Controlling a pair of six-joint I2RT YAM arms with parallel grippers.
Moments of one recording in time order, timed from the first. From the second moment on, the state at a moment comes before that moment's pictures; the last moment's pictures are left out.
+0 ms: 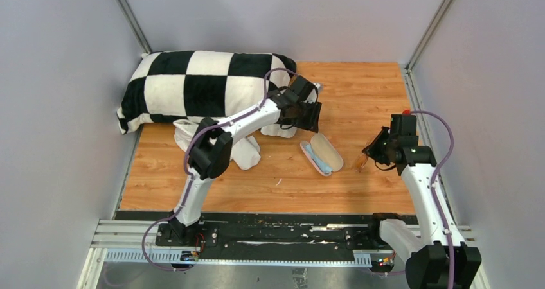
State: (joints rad) left arm -0.77 2.14 1.83 -0.54 0.22 -0.41; right arm -0.02 0.94 0.81 -0.75 -0.05 0.58
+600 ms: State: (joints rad) left arm -0.78 2.20 1.71 -0.63 0.17 -0.38; right arm -0.04 0.95 0.81 -0.78 -0.11 0.56
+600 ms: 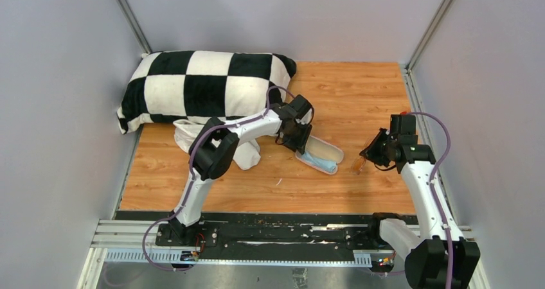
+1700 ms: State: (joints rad) left arm -0.81 1.87 1.49 -0.54 0.22 -0.48; right arm 0.13 1.15 0.92 -0.73 -0.23 0.54
